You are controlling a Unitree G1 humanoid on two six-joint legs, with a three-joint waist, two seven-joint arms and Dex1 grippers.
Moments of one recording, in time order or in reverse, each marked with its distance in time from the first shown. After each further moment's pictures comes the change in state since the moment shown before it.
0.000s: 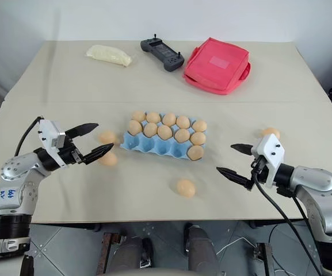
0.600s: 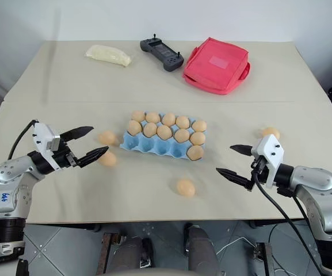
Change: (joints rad) left arm 0.044 0.015 0.037 0.004 -0.002 -0.017 -0.010; right arm -0.023 0.000 0.017 0.056 -0.015 -0.023 0.041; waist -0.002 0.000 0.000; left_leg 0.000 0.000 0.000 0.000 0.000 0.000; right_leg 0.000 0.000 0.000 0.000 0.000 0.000
